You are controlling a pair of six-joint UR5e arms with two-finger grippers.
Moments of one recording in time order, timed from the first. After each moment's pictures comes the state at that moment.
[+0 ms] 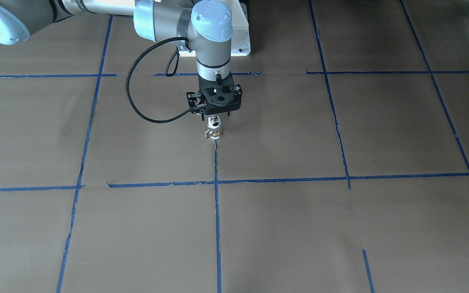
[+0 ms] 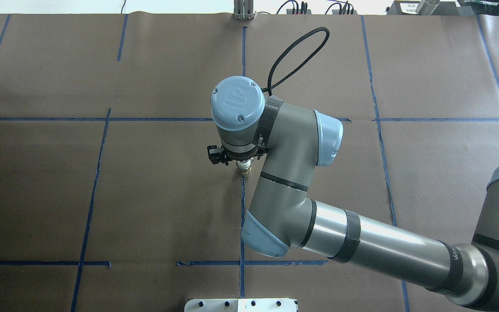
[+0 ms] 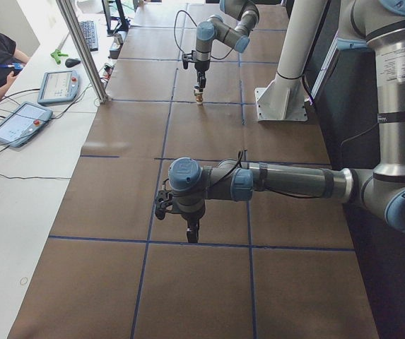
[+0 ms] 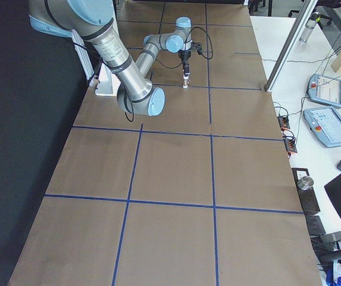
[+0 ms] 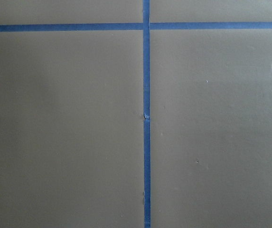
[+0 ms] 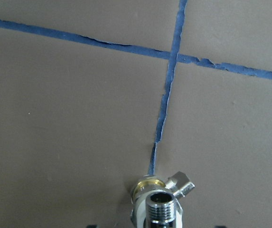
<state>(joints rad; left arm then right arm) -1.50 -1.40 -1.79 -1.52 -2.36 -0.04 0.49 -0.69 1.57 -1.71 1.81 1.04</state>
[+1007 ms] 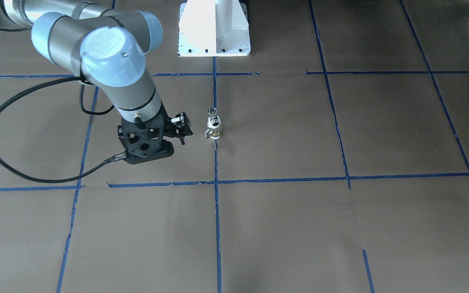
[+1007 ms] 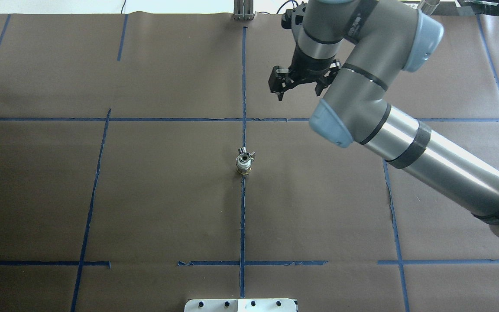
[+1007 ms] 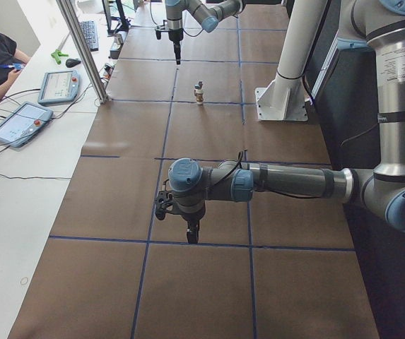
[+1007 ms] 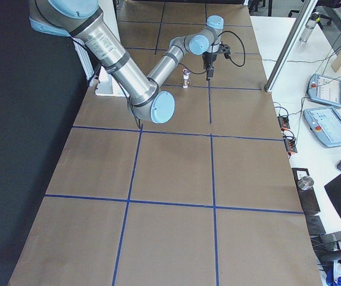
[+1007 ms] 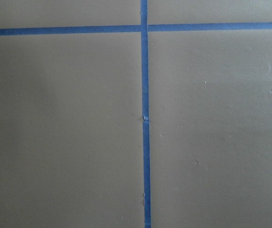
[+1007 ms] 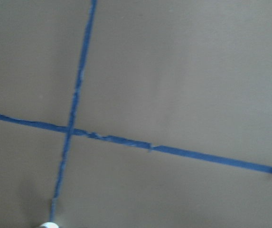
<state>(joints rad) -1.50 -1.40 -1.79 -1.53 -2.36 -0.03 0.86 -0.80 1.56 -1.72 2.15 0.71</state>
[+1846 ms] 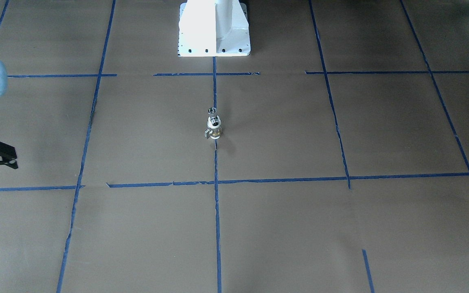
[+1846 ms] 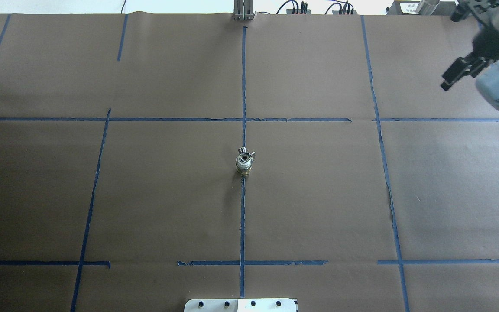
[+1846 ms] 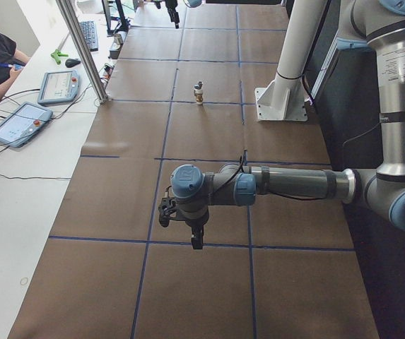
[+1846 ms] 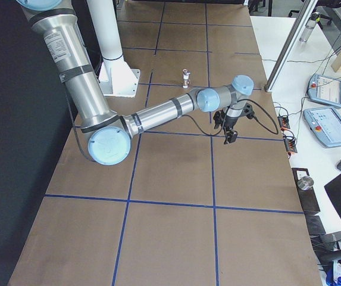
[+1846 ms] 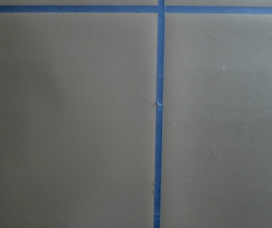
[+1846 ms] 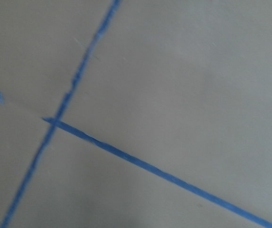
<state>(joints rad) -1.50 -1.38 -1.78 -1.51 -2.35 -0.03 1.27 -1.24 1.56 -1.71 2.32 -0.13</state>
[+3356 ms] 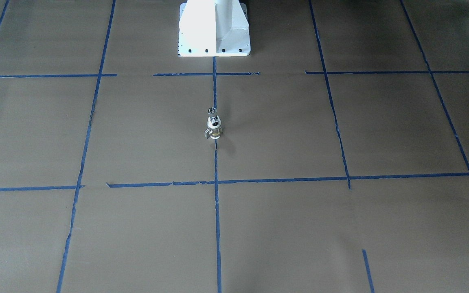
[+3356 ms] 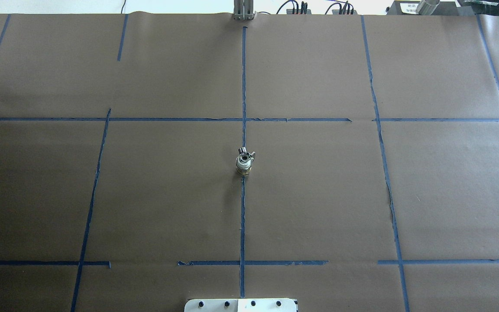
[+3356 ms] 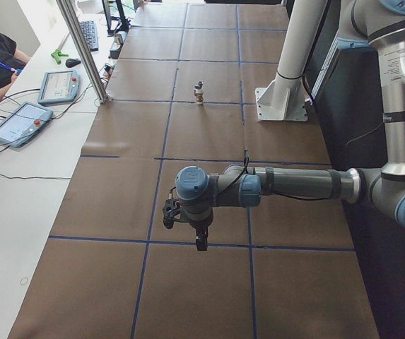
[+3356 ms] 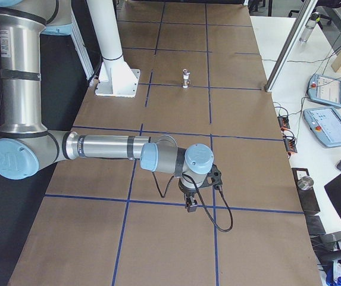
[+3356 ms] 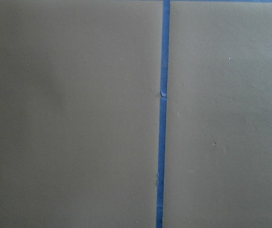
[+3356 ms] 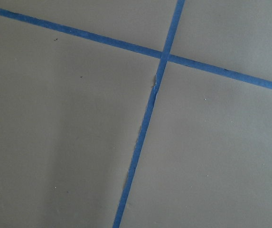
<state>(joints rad) -1.50 -1.36 -1.79 -1.52 -2.35 -0.03 1.57 -1.62 1.64 -1.70 2.37 -0.35</state>
